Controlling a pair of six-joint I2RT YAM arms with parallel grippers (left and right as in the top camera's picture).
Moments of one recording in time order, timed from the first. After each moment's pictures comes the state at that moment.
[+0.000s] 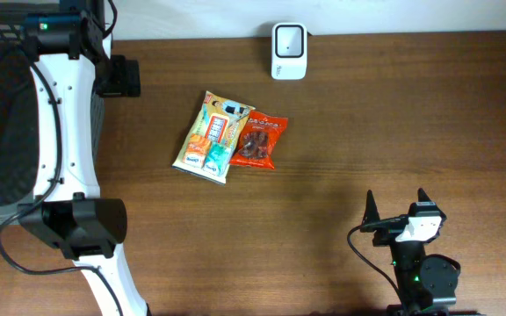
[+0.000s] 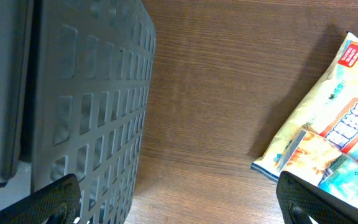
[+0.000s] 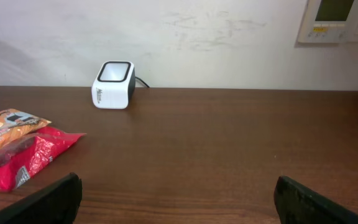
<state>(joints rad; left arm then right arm) 0.03 2.12 2.44 -1.57 -0.21 -0.05 0.00 0.01 0.01 -0.08 0.00 0.00</state>
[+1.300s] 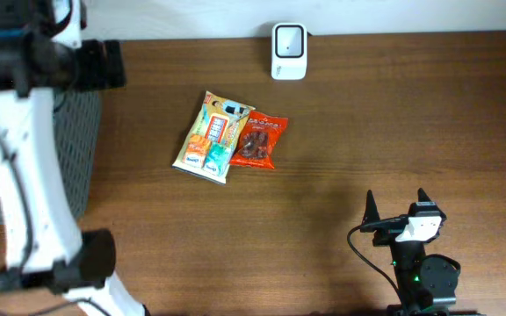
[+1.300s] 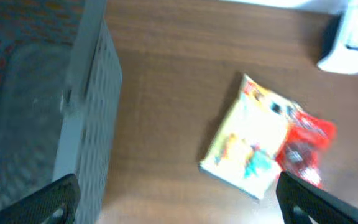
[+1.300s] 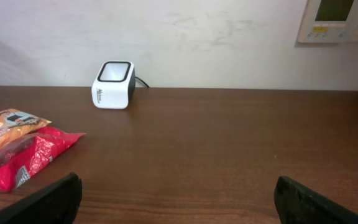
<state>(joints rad) 0.08 1.92 2.56 -1.63 0.05 -0.05 0.00 0.01 0.01 -0.08 0.00 0.00</state>
